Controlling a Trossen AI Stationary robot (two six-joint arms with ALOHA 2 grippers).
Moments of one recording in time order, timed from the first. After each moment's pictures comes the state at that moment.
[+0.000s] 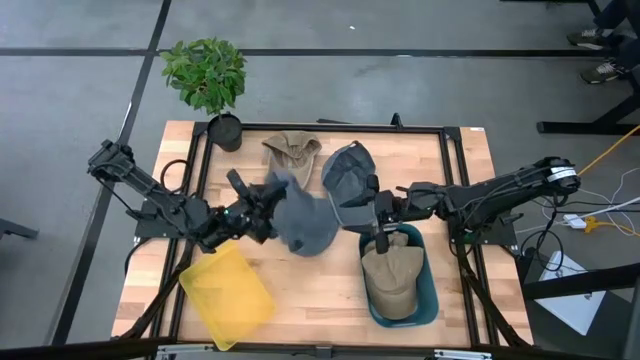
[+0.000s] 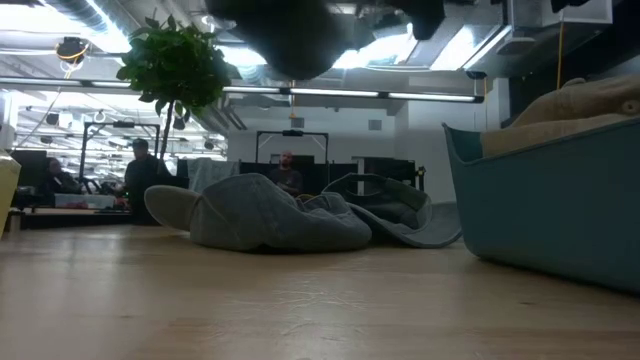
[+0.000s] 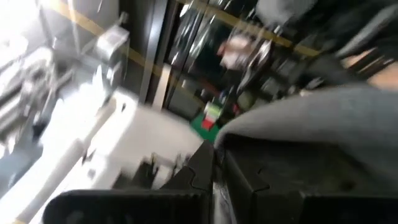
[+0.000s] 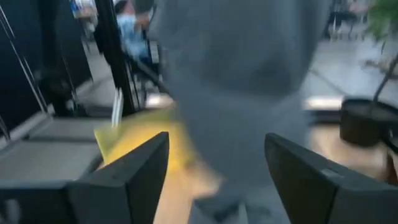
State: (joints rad) left arm -0.55 1.24 1.06 0.41 -1.19 1.27; right arm 0.19 1.20 0.74 0.42 0.09 0.05
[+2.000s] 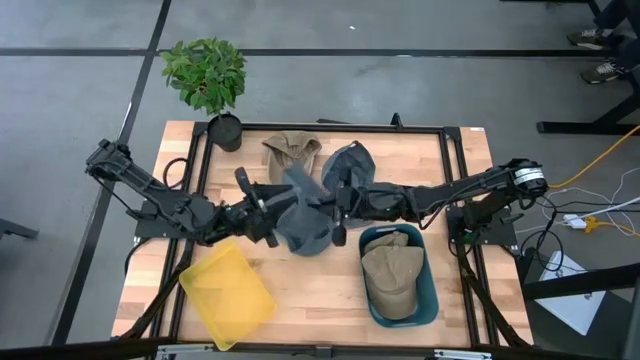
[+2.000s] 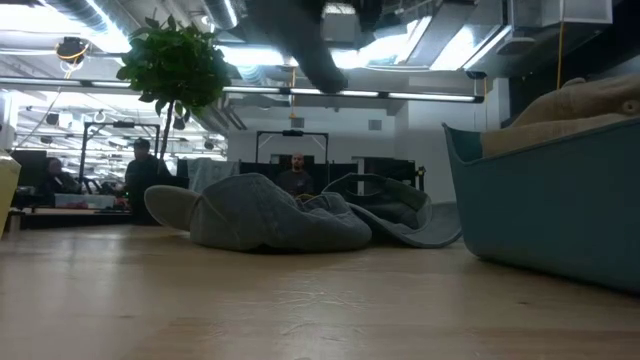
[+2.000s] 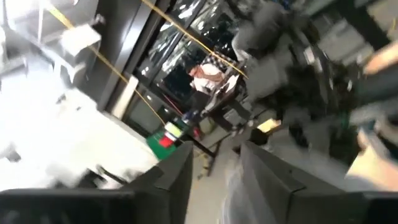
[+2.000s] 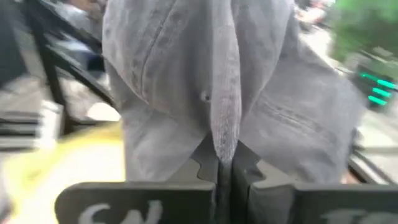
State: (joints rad) left arm -0.52 1.21 1.06 0.25 -1.02 0.90; right arm 0.16 1.53 1.06 0.38 0.28 -0.05
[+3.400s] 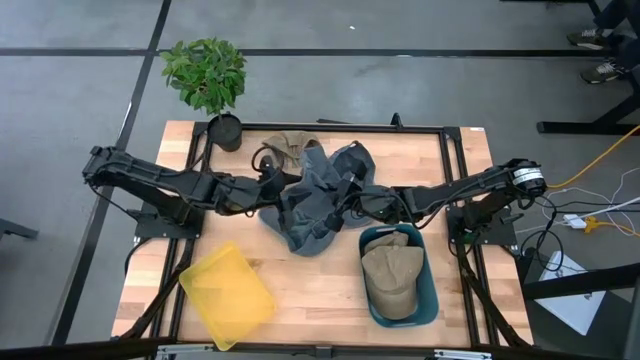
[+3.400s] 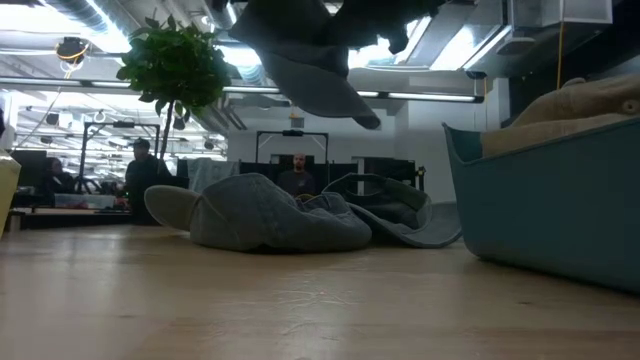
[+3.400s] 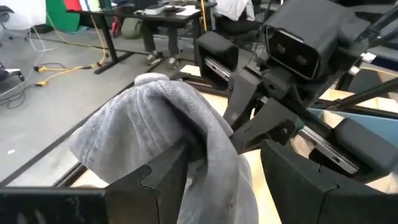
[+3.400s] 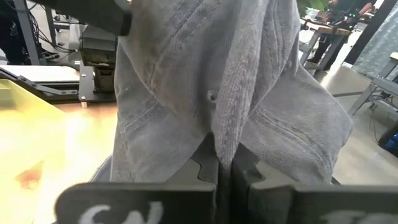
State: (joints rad) left arm -0.21 1.23 1.06 -0.17 -0.60 -0.22; right arm 0.16 1.53 1.06 0.24 0.63 -0.05
